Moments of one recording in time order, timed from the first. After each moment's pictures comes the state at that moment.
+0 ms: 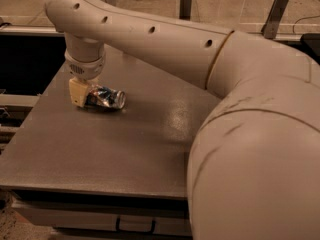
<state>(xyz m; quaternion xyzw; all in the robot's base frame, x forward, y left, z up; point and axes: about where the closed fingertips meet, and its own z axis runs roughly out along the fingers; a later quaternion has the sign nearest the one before) 0.622 0.196 0.832 -0.59 0.79 0.03 0.17</state>
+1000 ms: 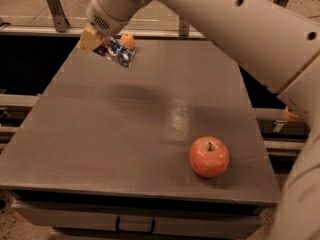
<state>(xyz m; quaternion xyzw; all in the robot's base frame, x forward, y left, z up) 0.647 0.171 0.966 -0.57 0.72 0.11 0.37</state>
